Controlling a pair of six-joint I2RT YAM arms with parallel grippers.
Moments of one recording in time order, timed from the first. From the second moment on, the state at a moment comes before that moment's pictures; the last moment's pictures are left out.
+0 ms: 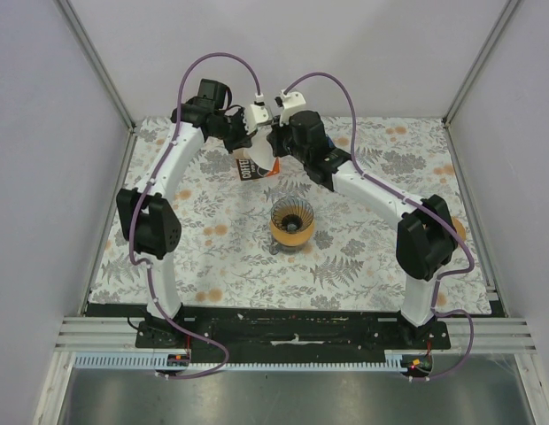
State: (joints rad) left arm -0.28 2.01 2.04 -0.91 0.53 0.94; right arm 0.65 1.88 1.61 0.02 0.08 0.19
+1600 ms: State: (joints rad) left arm -0.25 1.75 1.84 -0.68 0.64 0.16; right arm 0.64 1.66 1.49 0.03 0.05 0.24
